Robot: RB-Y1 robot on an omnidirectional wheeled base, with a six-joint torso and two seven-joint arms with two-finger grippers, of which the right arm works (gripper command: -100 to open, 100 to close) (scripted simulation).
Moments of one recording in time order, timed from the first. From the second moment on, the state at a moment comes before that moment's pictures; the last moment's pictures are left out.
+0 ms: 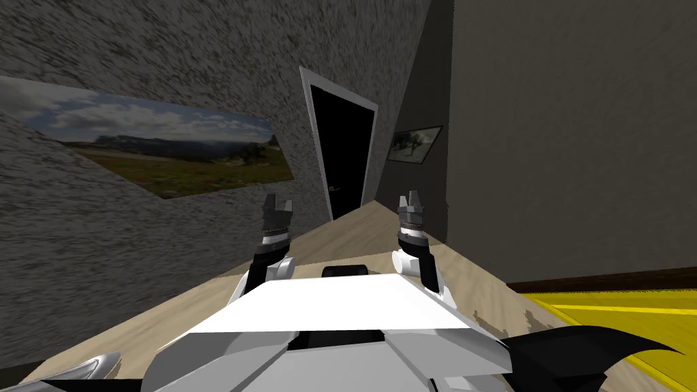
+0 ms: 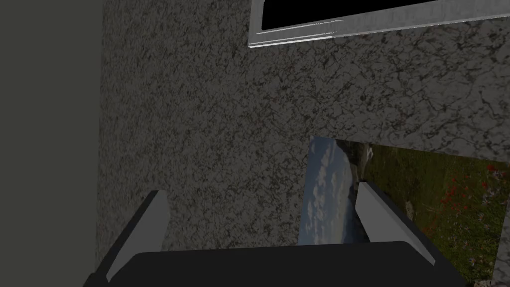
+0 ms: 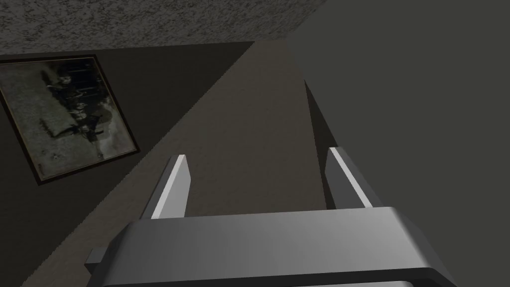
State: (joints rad) arm 0.49 -0.02 -0.04 -2.32 -0.05 -0.48 0.17
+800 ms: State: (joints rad) arm 0.42 -0.05 -0.07 -2.14 -0.05 -0.52 0.16
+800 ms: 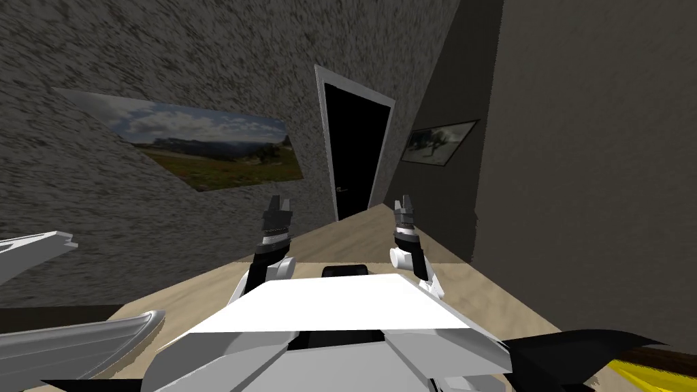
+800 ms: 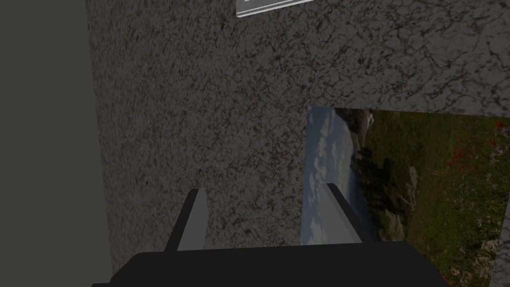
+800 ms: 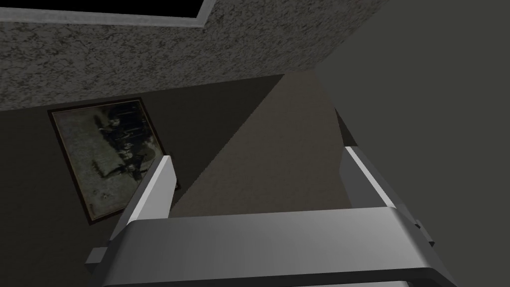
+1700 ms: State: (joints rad) arm 0.32 -0.07 -0.13 -1.89 -0.06 -0.57 0.14
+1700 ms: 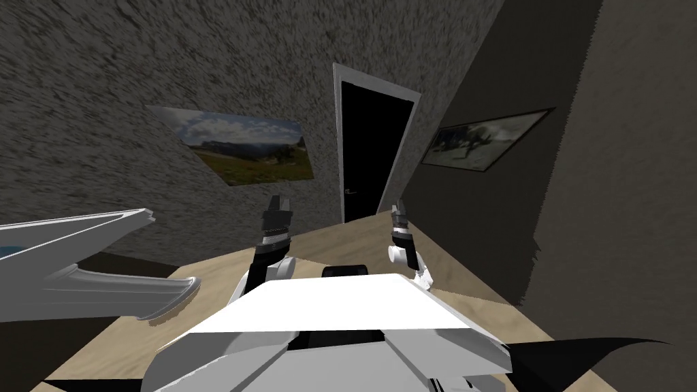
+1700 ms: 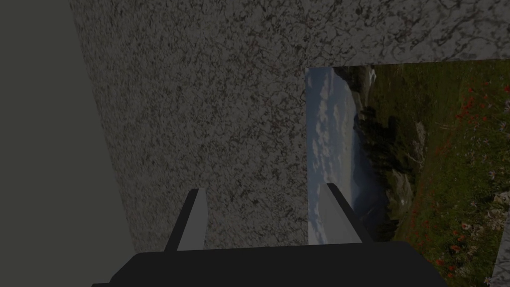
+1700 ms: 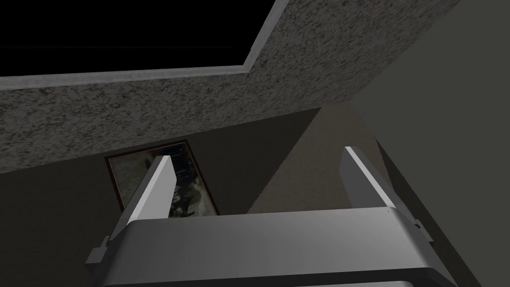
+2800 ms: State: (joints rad) arm 0.19 -0.09 -0.19 -1.57 -0.07 -0.62 0.13
